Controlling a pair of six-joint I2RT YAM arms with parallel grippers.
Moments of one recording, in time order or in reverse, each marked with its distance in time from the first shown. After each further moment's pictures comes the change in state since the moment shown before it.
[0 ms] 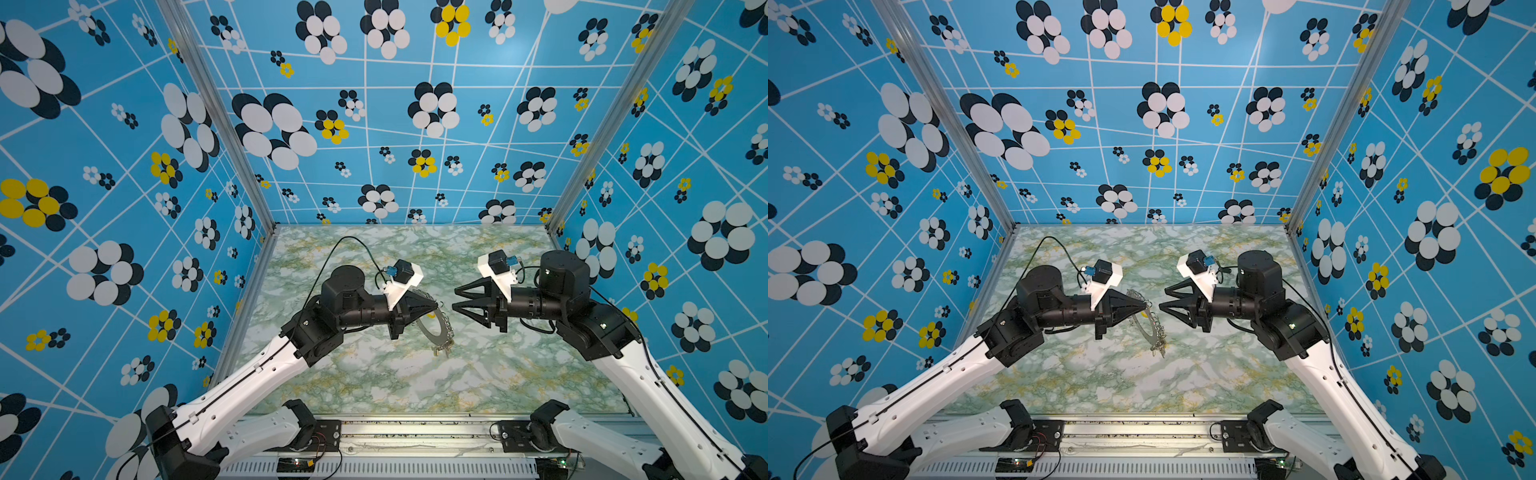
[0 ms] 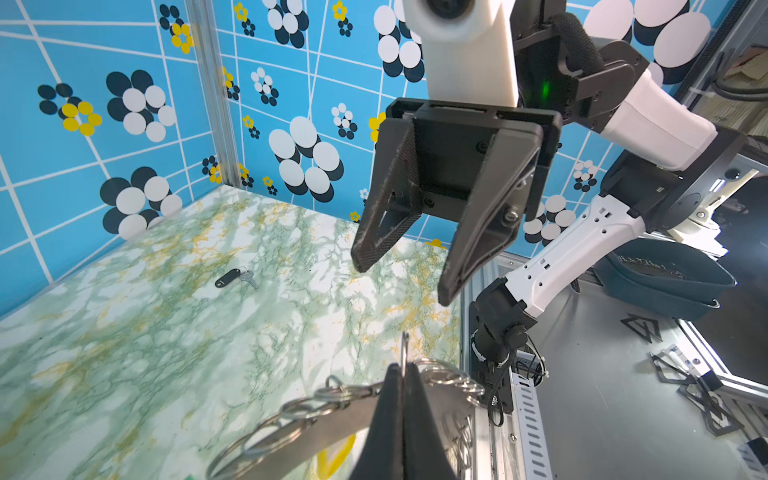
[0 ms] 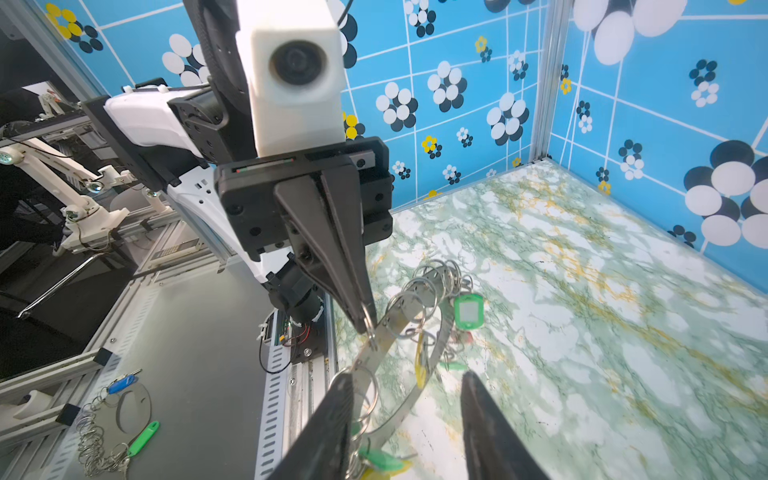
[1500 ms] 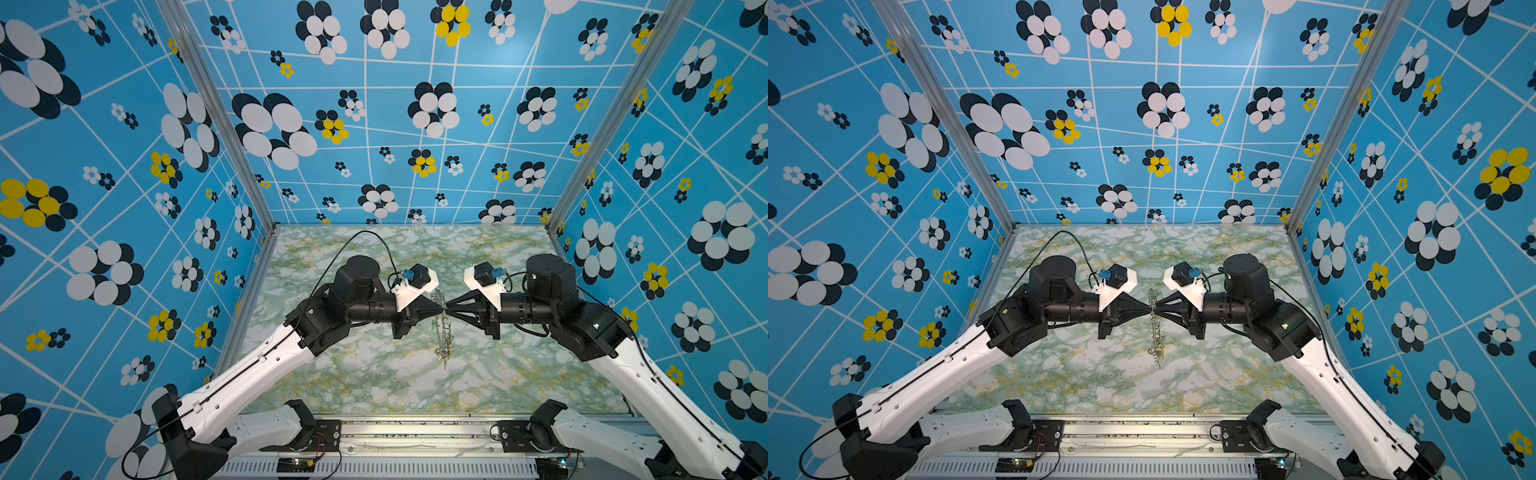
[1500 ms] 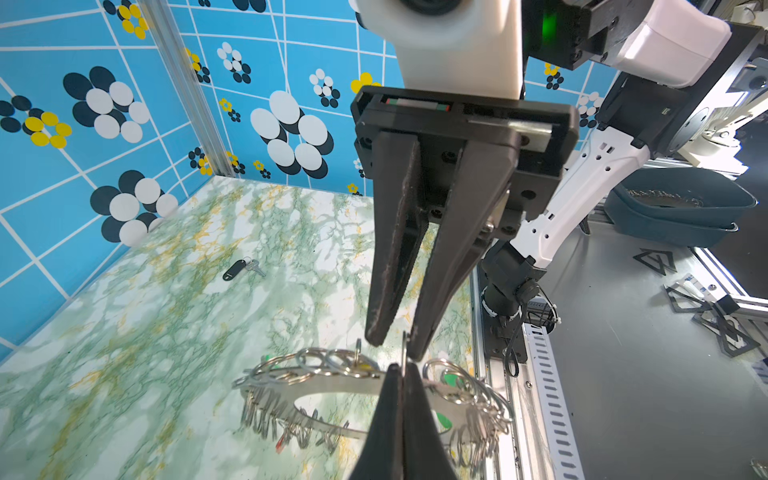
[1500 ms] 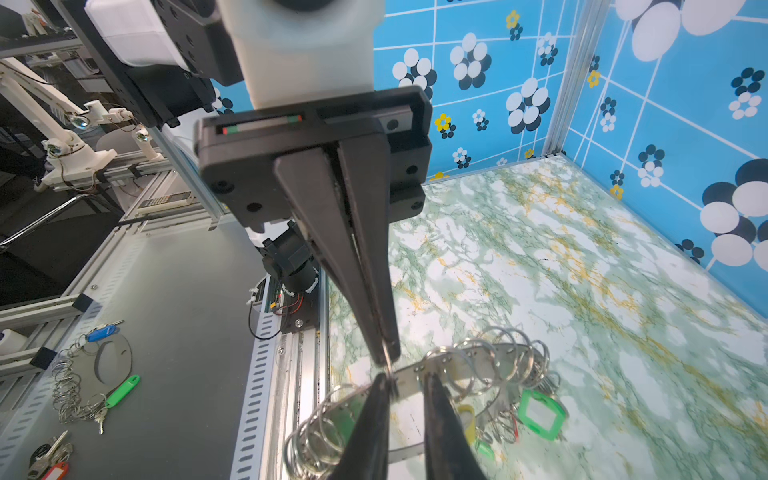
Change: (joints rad) left arm -0.033 0.093 0.166 -0.241 -0.006 0.192; right arm 0.100 0.027 0.018 -0.067 0.074 -0.126
